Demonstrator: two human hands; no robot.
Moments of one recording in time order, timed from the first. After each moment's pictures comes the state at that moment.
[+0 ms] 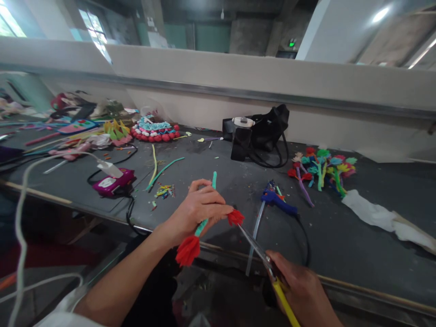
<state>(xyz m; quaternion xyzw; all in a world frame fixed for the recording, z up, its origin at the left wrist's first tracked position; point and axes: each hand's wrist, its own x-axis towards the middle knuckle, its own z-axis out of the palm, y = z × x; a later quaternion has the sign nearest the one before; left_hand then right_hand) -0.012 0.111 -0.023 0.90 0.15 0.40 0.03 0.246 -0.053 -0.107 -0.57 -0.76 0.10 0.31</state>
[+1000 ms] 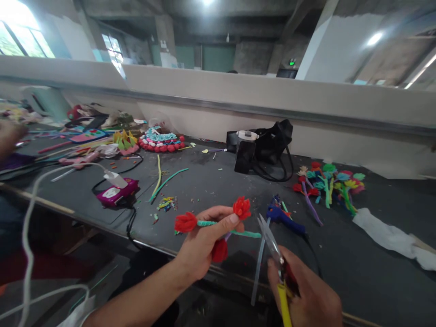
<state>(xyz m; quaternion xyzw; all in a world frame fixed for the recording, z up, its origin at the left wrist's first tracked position) 0.026 0.070 -0.019 0.44 0.34 0.50 0.67 0.227 -0.022 -0.087 -0.61 -0.69 -0.19 0.34</state>
